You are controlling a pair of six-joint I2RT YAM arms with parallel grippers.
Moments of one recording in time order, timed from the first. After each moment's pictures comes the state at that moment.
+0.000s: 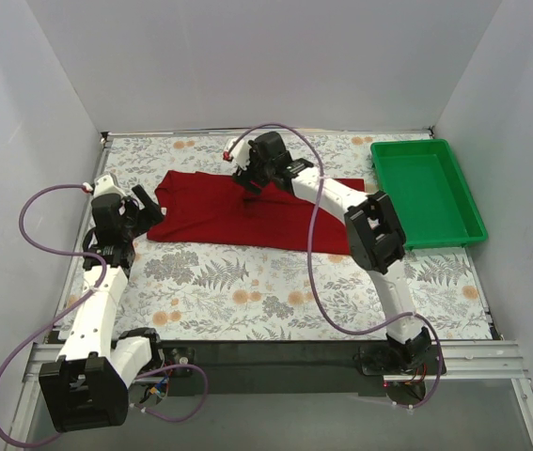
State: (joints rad) left arm 0.10 0.96 0.71 -0.21 -0.03 -0.41; right arm 0.69 2.30 1.93 -0.20 -0.07 -0.55
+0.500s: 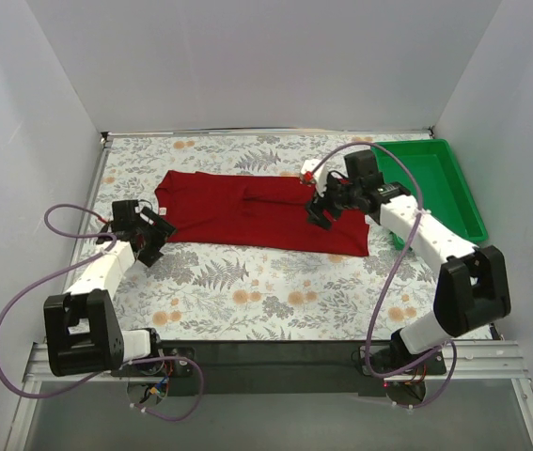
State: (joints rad) left arm 0.10 1.26 0.70 -0.34 0.07 -0.81; right arm 0.44 1.55 1.20 -0.40 -0.55 -0.64
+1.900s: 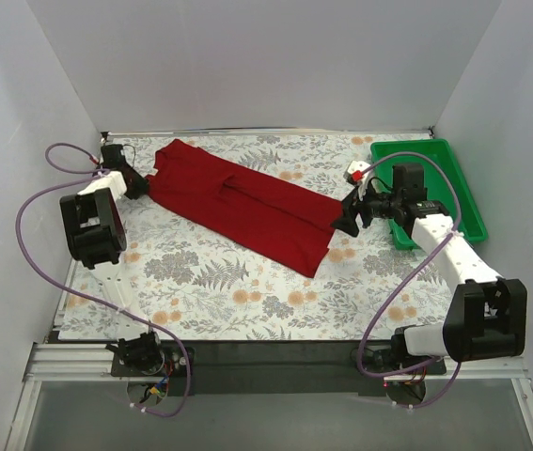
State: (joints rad) left arm 0.23 2.12 1.47 -0.24 0.01 -0.62; right arm 0.14 1.32 0.95 -0.35 -0.85 -0.56
